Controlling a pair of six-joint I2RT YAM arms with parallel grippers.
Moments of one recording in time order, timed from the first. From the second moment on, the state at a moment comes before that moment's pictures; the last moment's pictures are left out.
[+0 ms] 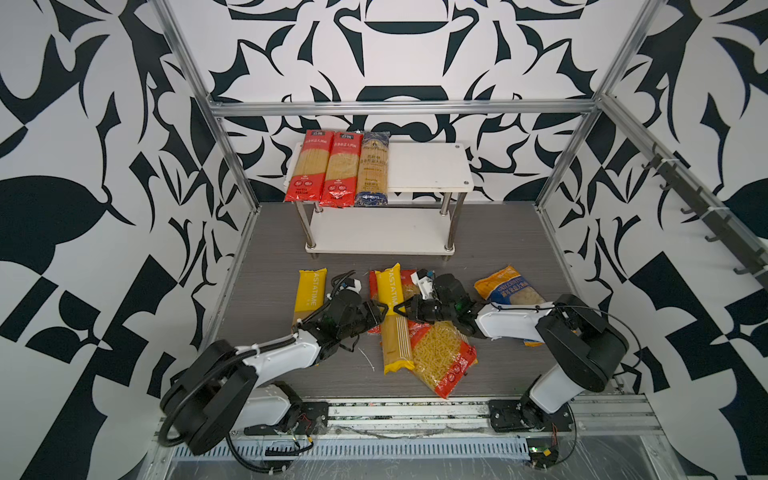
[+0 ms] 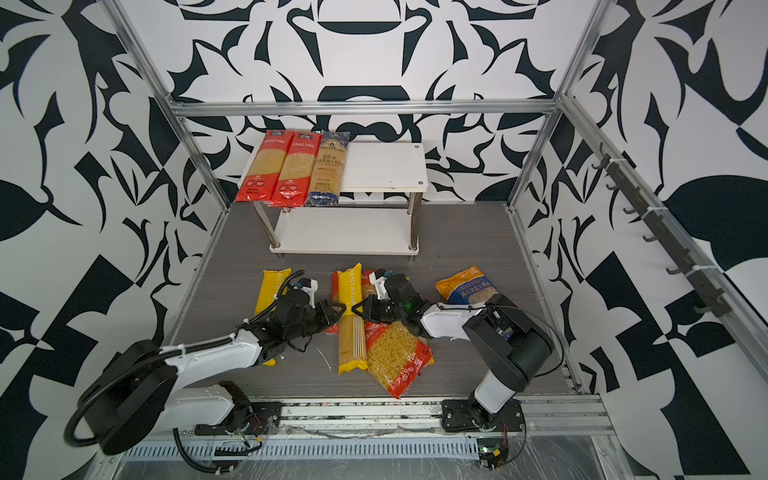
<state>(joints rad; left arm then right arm) -0.72 1.21 0.40 0.24 0.13 -1.05 0.71 1.60 0.64 0.38 -0.50 0.92</state>
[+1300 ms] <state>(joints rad) -0.62 1.13 0.78 0.32 0.56 -0.93 0.55 1.24 0.64 0.81 -0.81 1.17</state>
